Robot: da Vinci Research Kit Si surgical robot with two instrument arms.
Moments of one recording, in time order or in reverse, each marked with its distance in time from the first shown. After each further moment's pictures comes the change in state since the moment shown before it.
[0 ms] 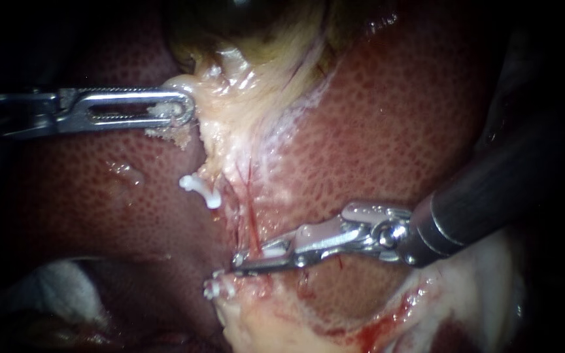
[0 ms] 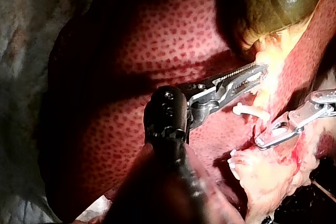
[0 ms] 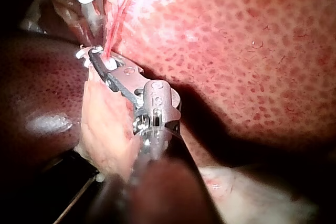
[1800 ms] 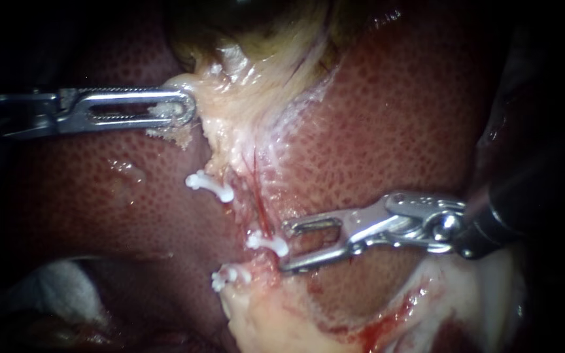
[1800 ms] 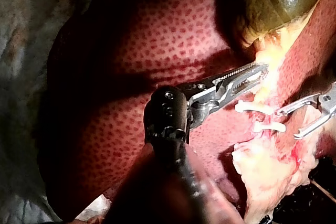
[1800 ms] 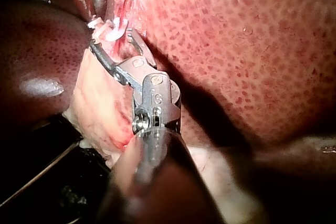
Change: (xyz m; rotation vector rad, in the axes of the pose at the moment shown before) right arm 0.002 -0.004 -0.010 -0.167 0.148 -0.214; left arm -0.001 0.000 0.000 -0.001 -0.001 0.004
